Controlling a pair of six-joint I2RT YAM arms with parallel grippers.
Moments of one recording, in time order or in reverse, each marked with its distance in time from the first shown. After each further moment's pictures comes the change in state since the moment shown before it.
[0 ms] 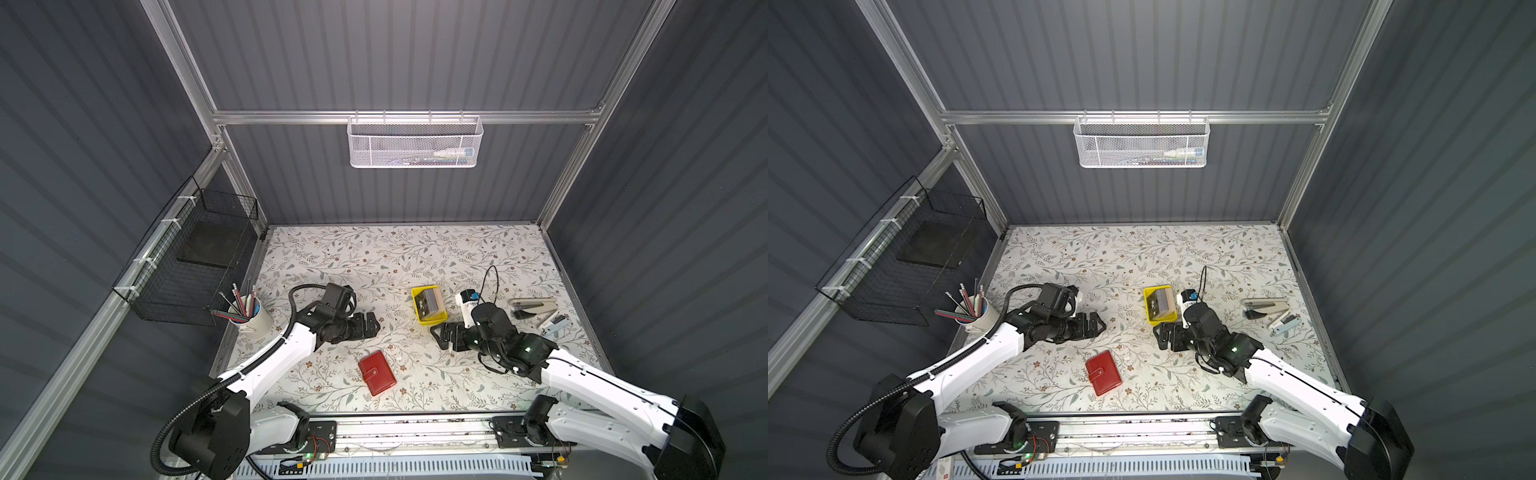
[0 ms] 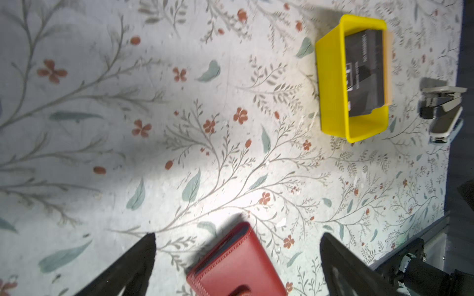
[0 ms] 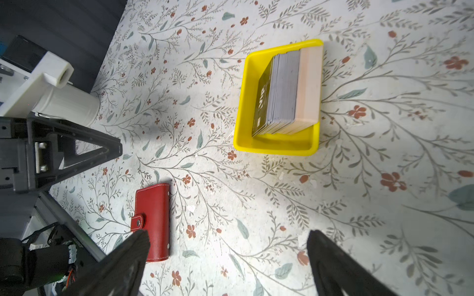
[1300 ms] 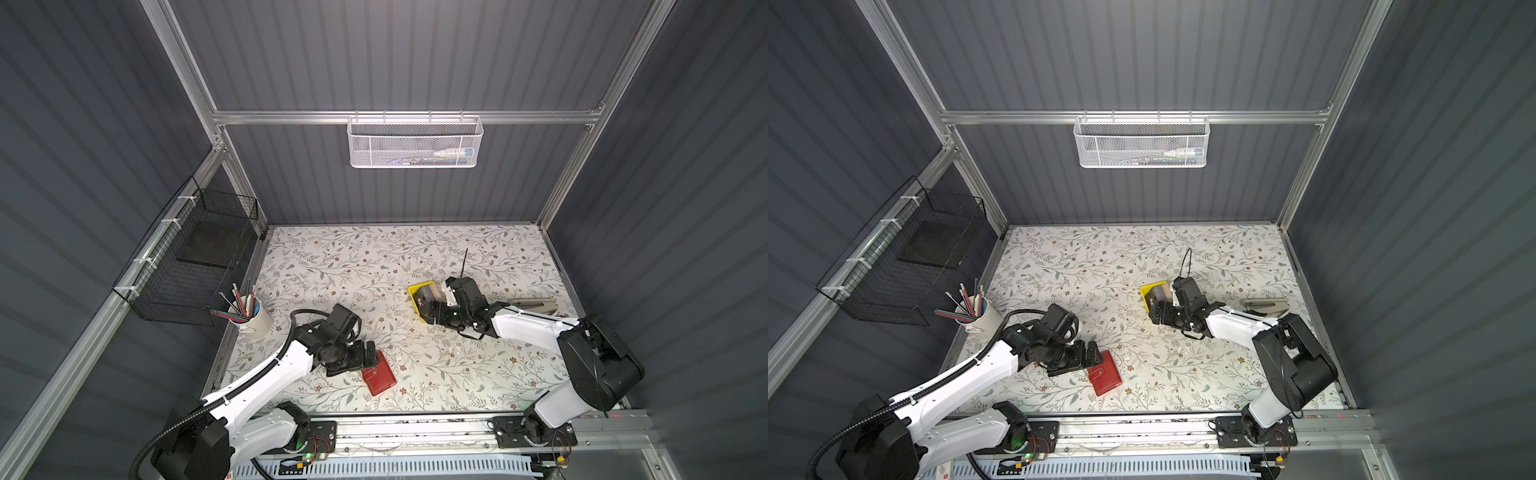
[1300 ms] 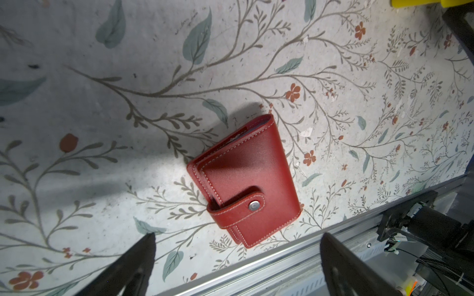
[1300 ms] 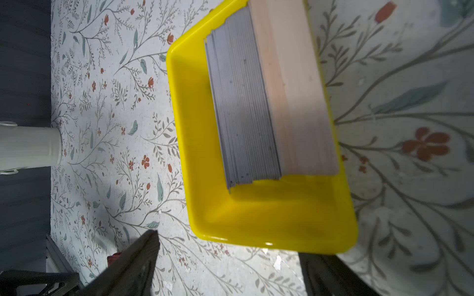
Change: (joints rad) left arm -0.130 -0.131 -0.083 -0.216 0.035 -0.149; right arm -0.236 0.589 0.189 0.227 -0.259 0.032
